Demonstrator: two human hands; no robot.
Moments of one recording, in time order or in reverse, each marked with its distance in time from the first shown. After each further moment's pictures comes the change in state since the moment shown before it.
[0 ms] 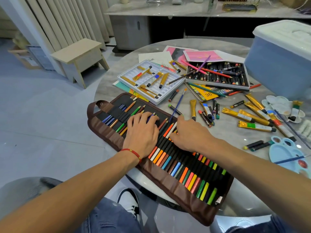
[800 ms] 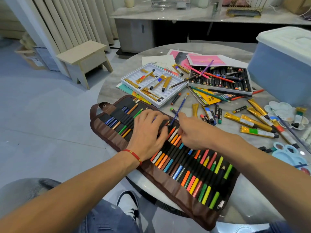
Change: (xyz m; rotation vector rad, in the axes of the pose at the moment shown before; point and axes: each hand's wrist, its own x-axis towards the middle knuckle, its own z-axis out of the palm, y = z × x) left_hand 0.002 0.014 -0.023 -0.273 0.168 0.180; right_hand 0.005 0.009 -0.034 0.021 -0.184 -0.182
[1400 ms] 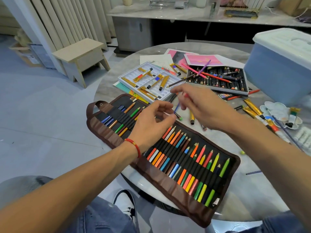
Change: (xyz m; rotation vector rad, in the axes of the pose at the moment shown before) left_hand 0.025 0.040 -0.034 -0.783 -0.058 -0.399; right_hand -0.010 0.020 -0.044 0.160 0.461 -0.411
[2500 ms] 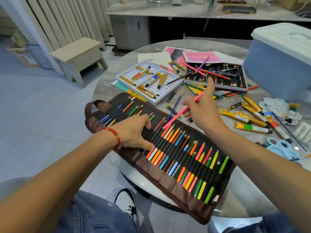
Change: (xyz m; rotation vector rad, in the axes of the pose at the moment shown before) left_hand 0.010 -0.012 -0.051 0.936 -0.570 -0.179; right_hand -0.002 0.021 0.046 0.562 0.416 0.588
